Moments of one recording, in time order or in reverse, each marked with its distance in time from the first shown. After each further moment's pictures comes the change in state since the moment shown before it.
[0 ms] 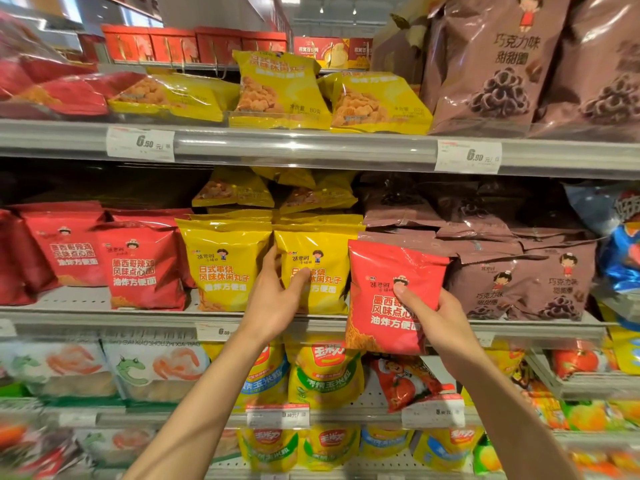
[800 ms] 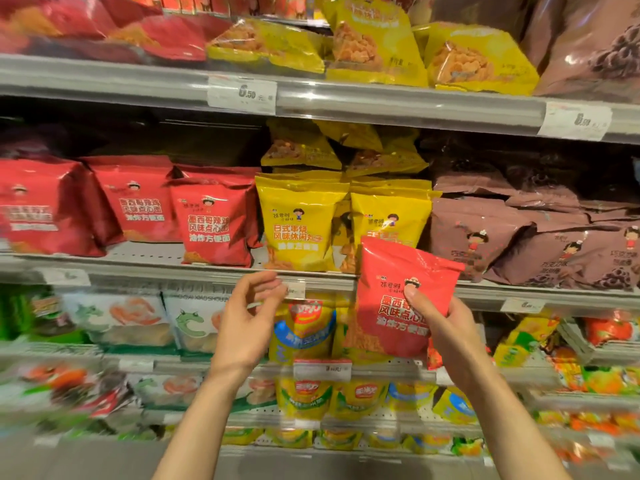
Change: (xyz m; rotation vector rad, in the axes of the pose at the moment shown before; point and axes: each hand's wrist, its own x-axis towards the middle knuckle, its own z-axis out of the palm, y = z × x) left_hand -0.083 -0.070 -0.129 -0.261 0.112 -0.109; right_hand -0.069 0.028 0.104 0.053 0.067 0.080
